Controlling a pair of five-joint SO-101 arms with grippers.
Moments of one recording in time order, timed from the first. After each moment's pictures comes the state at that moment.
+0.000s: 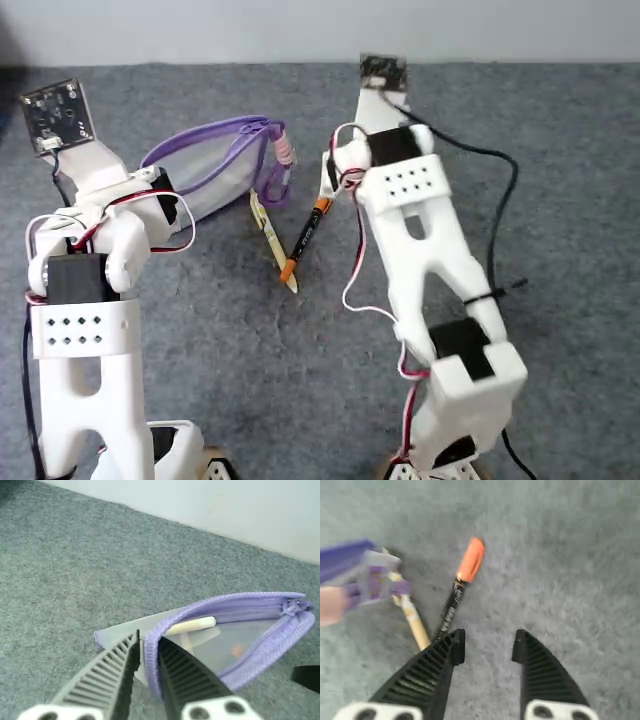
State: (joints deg) left arm -7.3 -35.7 23.4 64.1 22.5; right arm -20.0 16.4 -19.3 78.6 -21.3
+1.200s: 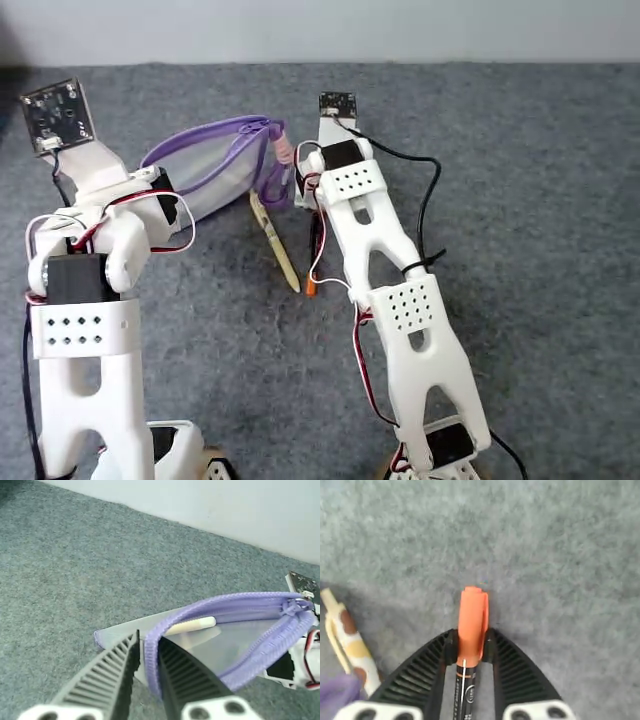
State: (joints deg) left arm -7.3 -35.7 23.4 64.1 22.5; right arm -22.4 66.4 -67.8 83.7 -21.3
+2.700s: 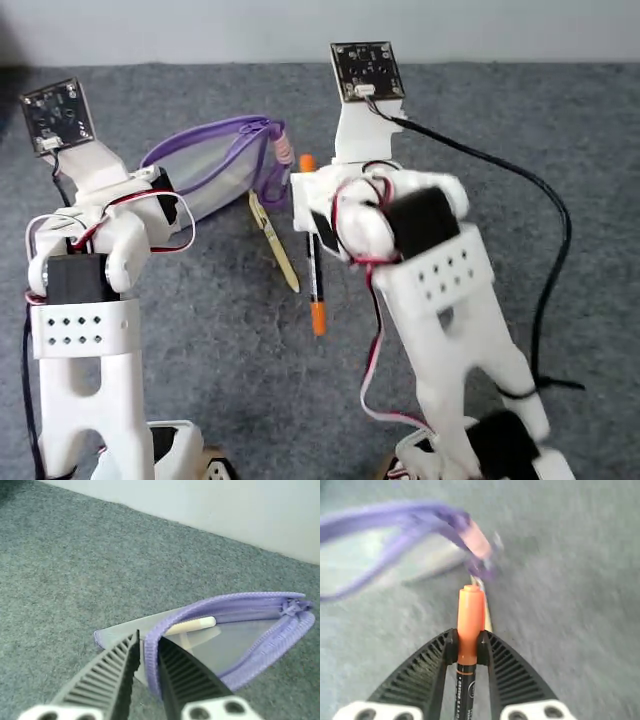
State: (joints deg) left arm -7.3 -35.7 23.4 64.1 22.5; right arm -31.4 -17.8 -10.1 80.3 -19.6
